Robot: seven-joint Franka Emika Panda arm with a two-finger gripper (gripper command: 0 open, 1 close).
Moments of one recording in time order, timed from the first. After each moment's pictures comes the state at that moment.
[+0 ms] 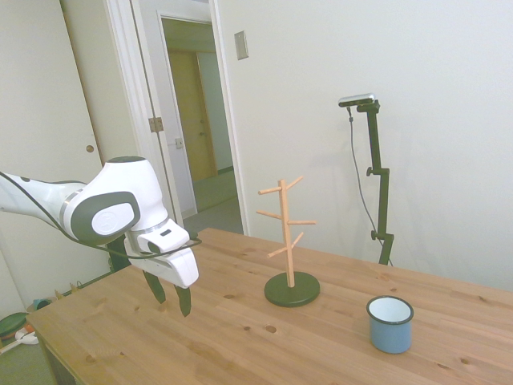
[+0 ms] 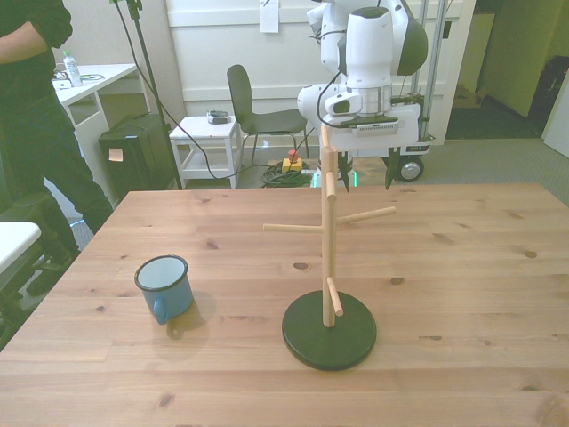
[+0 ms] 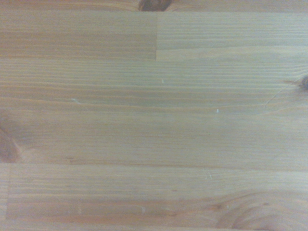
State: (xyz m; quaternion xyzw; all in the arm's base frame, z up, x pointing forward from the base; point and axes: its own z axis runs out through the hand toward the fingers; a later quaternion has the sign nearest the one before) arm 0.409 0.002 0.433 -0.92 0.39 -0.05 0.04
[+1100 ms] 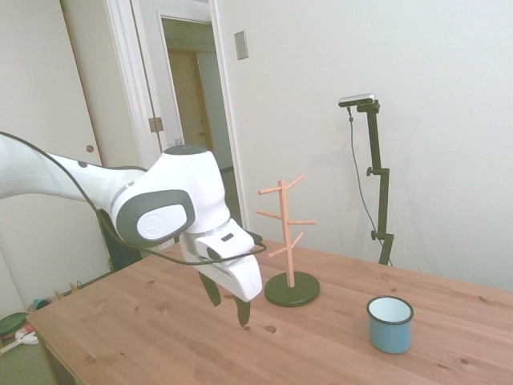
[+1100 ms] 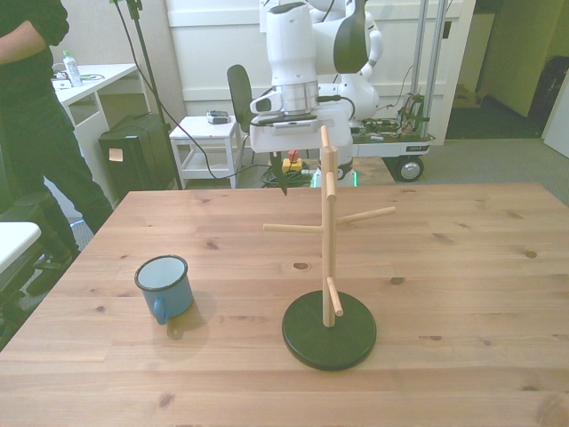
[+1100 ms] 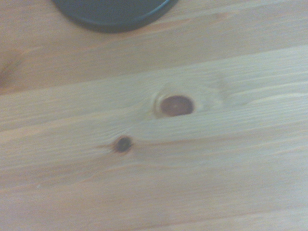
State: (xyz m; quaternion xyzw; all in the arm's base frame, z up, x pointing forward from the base) arm 0.434 -0.173 0.455 -0.88 0.47 -0.07 0.07
